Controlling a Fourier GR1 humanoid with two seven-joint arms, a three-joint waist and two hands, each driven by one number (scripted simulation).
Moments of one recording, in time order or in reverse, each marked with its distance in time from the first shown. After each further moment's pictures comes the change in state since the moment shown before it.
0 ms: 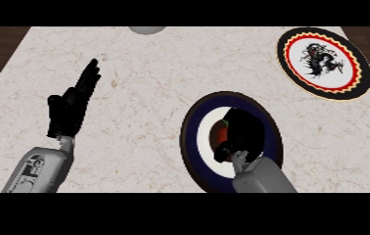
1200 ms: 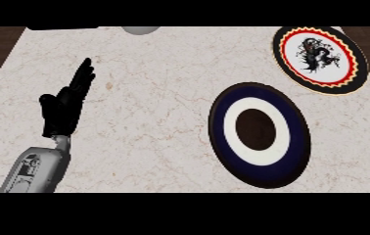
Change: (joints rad) left arm 0.003 -0.008 0.047 0.016 -0.002 -0.012 -0.019; right arm -0.030 -0.806 -0.681 0.168 -0.494 0.007 -1.227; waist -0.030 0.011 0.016
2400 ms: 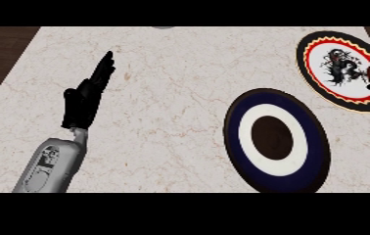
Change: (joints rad) left arm -0.072 -0.053 -0.059 -0.006 -0.044 -0.021 0.028; right arm -0.440 -0.003 0.081 0.834 0.095 0.018 -0.635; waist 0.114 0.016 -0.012
